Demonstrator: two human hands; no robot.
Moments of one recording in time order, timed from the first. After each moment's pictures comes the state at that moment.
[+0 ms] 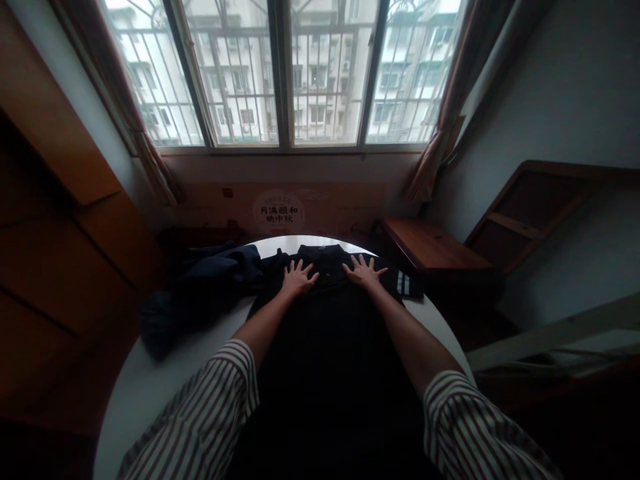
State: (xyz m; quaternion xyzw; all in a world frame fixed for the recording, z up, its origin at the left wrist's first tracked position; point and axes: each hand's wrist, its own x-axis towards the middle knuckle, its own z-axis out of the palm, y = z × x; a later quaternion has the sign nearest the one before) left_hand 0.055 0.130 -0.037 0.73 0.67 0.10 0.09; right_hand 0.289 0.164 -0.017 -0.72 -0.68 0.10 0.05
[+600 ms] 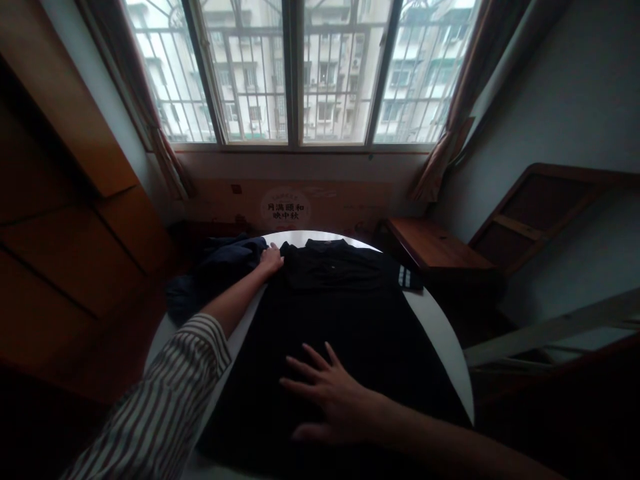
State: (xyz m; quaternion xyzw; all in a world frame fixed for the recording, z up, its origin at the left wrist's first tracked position) left_hand -0.029 0.097 0.032 0.62 0.77 0.12 0.01; right_hand 0.231 -0.151 0.017 -0.21 -0.94 0.26 0.01
